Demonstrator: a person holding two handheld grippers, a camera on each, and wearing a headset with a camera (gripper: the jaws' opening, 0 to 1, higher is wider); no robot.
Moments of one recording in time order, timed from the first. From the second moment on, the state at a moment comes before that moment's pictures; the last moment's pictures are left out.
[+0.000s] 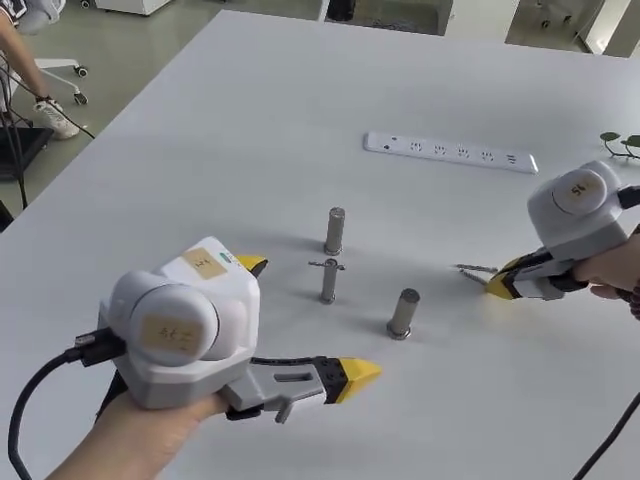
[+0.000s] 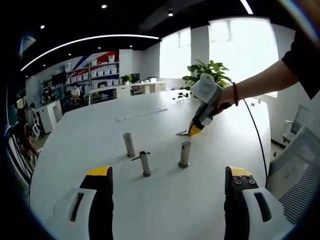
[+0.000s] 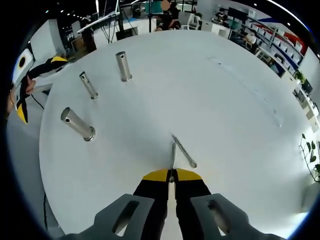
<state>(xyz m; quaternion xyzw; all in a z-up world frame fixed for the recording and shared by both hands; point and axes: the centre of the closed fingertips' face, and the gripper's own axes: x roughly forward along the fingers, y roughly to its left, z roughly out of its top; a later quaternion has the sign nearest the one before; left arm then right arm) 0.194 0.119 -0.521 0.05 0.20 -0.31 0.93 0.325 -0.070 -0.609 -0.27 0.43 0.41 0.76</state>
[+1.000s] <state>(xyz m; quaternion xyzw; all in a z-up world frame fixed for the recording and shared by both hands) 0.190 0.119 -0.522 0.05 0.21 -0.31 0.93 0.290 -0.045 -0.581 -0.32 0.36 0.46 0.74</state>
